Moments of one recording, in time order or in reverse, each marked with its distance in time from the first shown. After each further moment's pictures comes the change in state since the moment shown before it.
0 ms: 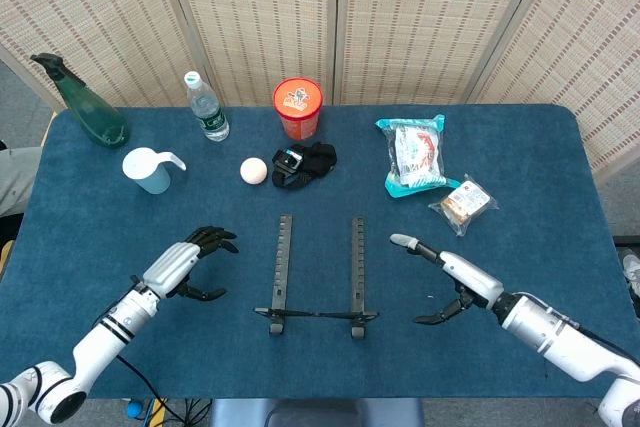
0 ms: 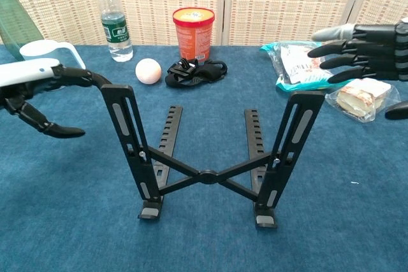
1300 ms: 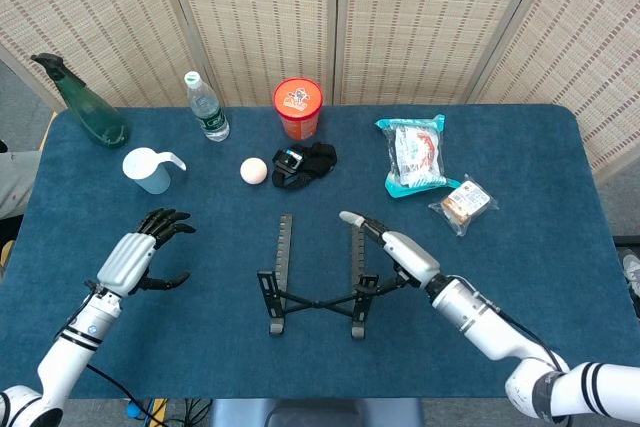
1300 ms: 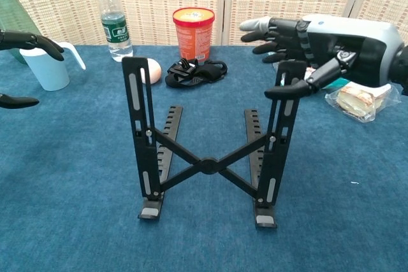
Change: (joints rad) left arm 0.140 0.093 -0.081 -0.090 -0.033 0.107 0.221; right arm 0.044 -0.287 0.209 -0.044 0.372 -0.080 -0.511
